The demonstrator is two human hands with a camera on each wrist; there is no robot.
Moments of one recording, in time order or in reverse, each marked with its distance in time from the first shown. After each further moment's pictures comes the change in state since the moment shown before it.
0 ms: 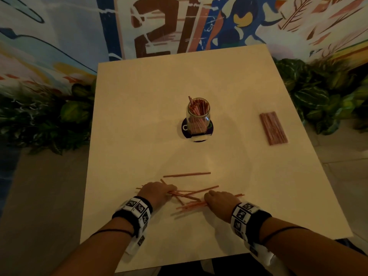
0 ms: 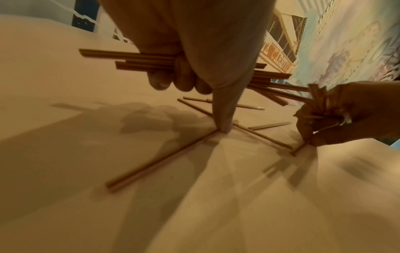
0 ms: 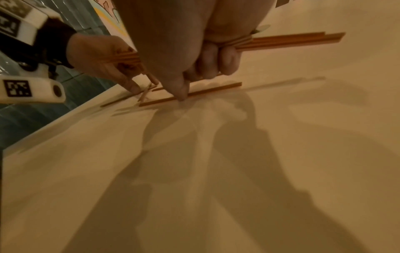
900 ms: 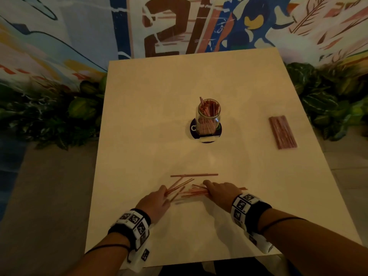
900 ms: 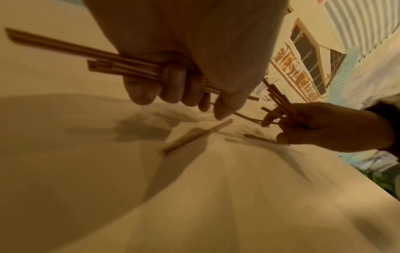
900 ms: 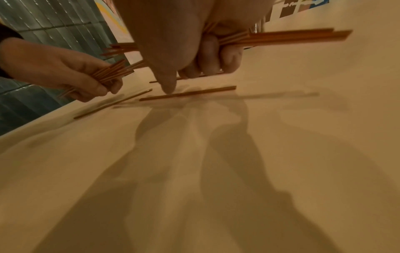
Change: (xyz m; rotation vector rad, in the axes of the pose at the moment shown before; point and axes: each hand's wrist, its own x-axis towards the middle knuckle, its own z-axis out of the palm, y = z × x) left_hand -0.026 -0.017 0.029 -0.371 0.032 -0.172; right_hand 0.022 -0.003 -0.024 0.018 0.129 0.034
